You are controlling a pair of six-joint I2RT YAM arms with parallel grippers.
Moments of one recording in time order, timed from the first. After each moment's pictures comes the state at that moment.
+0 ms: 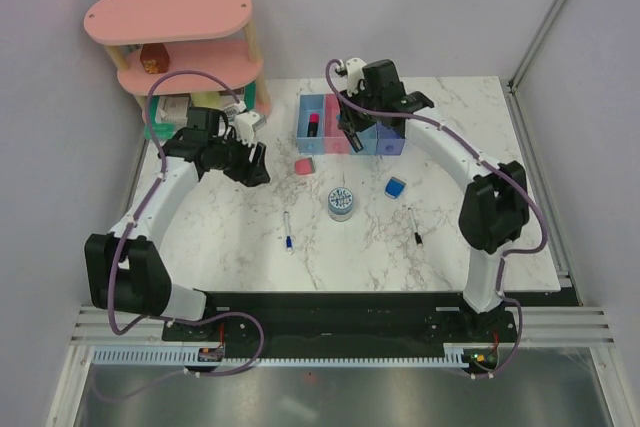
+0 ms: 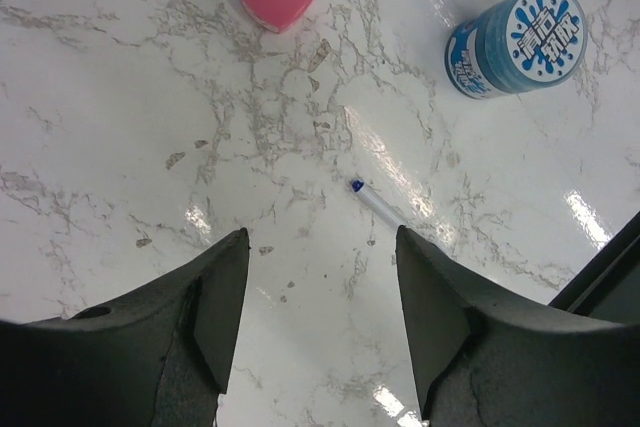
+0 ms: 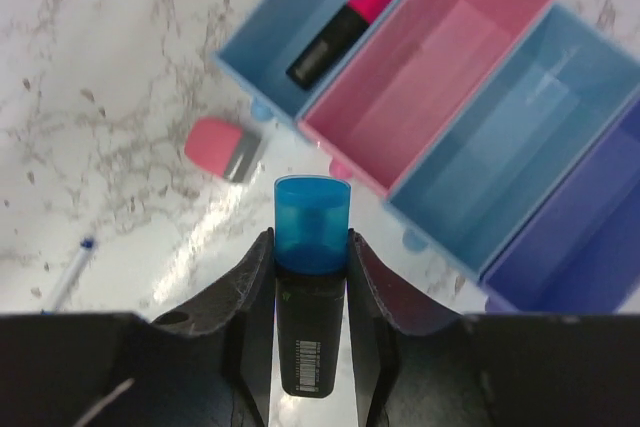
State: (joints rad) left arm -0.13 1.42 1.17 -0.66 0.52 0.32; right arm 0.48 1.88 1.69 -0.50 -0.19 -0.04
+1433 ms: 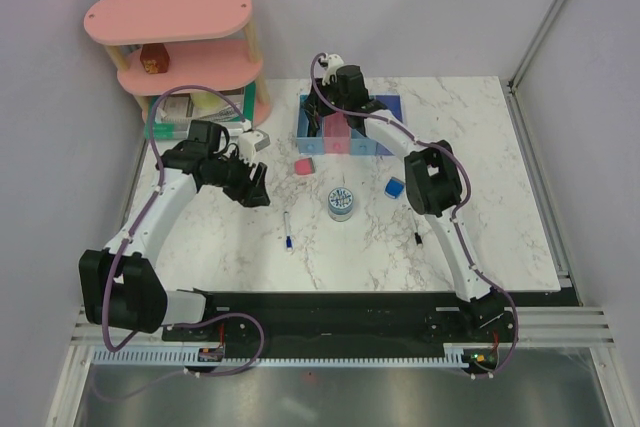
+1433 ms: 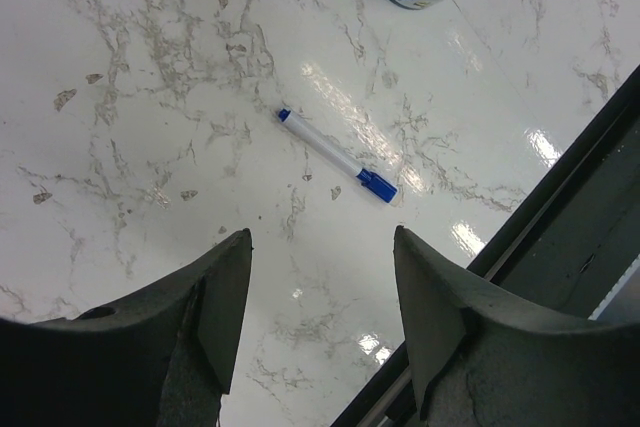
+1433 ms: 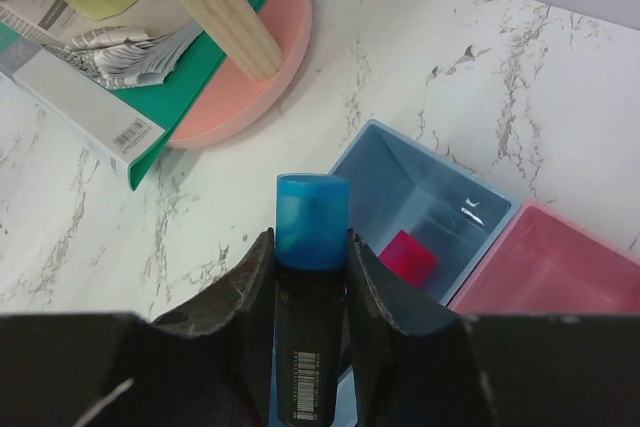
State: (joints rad) left arm -0.15 1.33 1.09 -0.82 0.58 0.39; right arm 0.48 2.55 2.23 -0.02 -0.30 0.24
